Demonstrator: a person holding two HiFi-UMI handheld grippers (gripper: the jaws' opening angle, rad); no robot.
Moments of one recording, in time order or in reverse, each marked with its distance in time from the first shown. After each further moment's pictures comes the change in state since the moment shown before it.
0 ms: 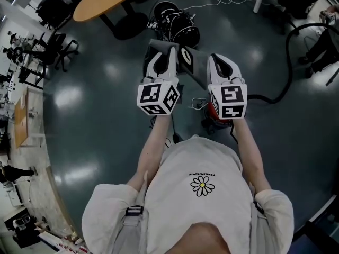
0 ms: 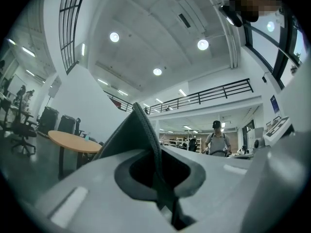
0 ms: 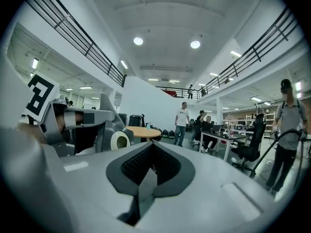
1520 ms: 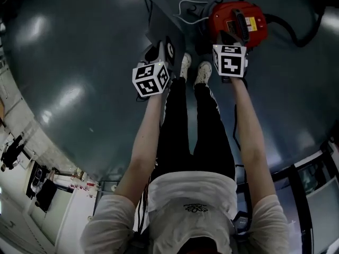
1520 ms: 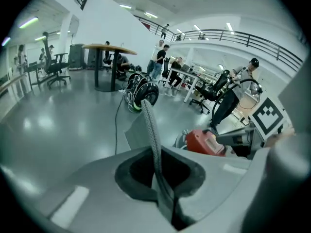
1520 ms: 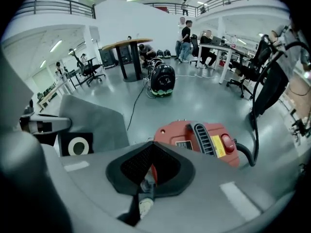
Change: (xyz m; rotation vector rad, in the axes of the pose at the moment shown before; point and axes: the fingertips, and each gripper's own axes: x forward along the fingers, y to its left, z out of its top) left arm -0.181 0.070 -0.552 -0.255 0.888 0.281; right arm 0.000 0.020 -0.559 0.176 0.910 0.001
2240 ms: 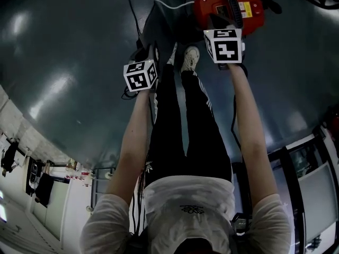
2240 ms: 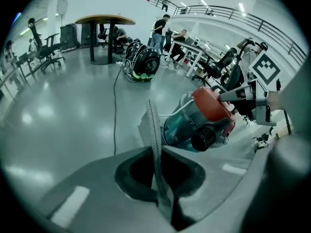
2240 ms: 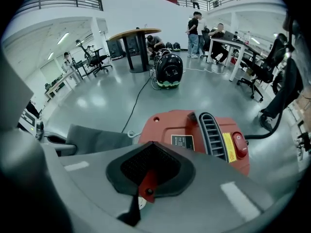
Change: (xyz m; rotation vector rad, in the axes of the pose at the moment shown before) left arm 0.035 0.007 -0.135 -0.018 0.313 -0.001; right arm 0.038 -0.015 -0.028 -0.076 0.106 0.086
